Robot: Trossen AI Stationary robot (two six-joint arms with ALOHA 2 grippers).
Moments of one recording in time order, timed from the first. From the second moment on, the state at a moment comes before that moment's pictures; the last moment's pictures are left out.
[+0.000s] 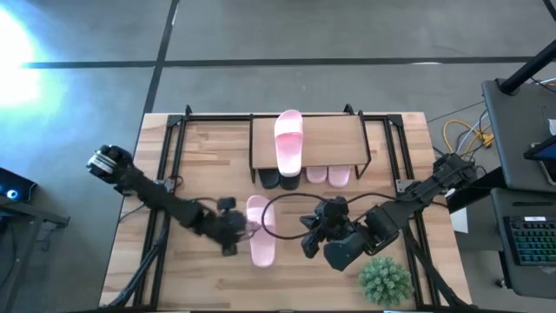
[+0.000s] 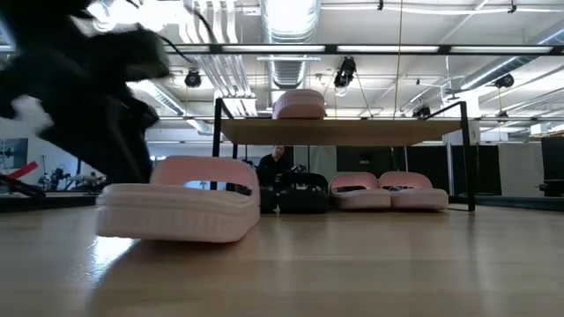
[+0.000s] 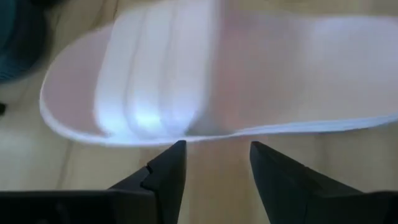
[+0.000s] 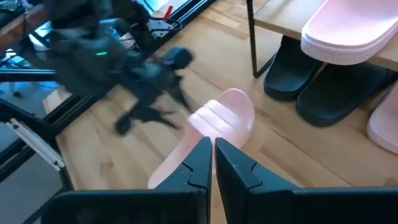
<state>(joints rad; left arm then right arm) -0.50 1.46 0.71 -0.25 -0.37 -0.49 0.59 1.67 1.56 -0.82 0.78 1.18</state>
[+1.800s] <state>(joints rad) -0.81 1.21 0.86 -1.01 -0.56 -1.17 0.37 2.13 1.63 -0.62 0.57 0.41</state>
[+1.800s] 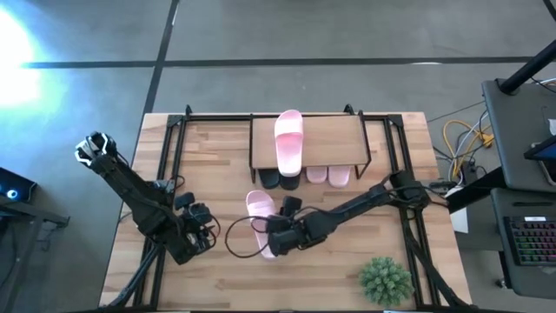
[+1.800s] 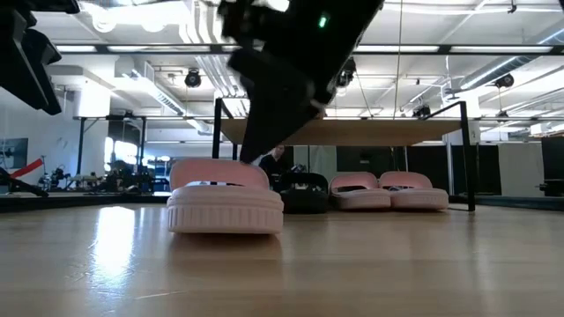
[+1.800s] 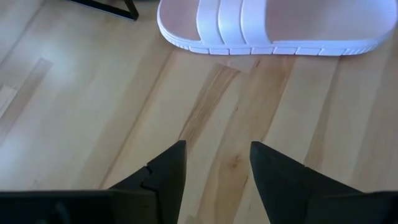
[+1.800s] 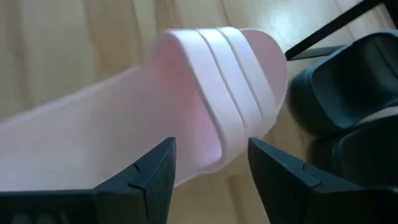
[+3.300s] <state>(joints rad) -0.81 1.21 0.86 -0.86 -0.56 -1.17 0.57 1.88 1.80 -1.15 0.99 0.89</state>
